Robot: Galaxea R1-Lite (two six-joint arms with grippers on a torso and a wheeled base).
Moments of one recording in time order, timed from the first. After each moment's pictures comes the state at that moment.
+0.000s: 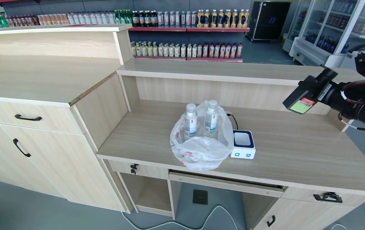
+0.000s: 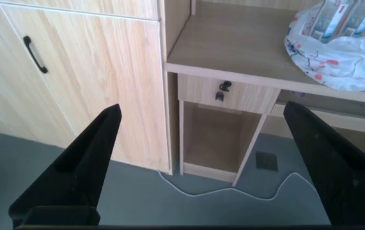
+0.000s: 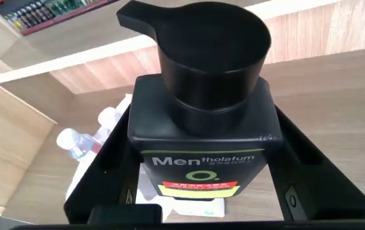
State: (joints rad) left arm 0.00 0.00 0.00 0.00 0.04 -0.01; right arm -0.02 1.67 -0.94 -0.74 0.13 0.32
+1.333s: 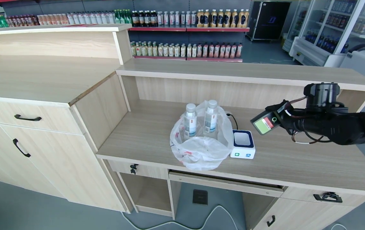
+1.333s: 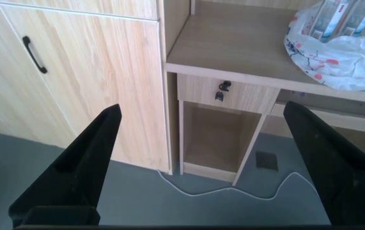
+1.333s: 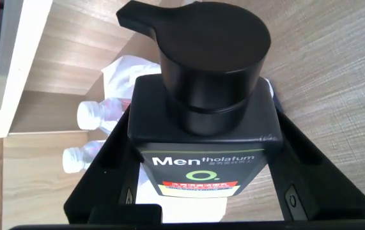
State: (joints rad) left arm 0.00 0.00 0.00 0.00 0.04 -0.01; right arm 0.08 1.99 -1.16 -0.49 0.04 0.88
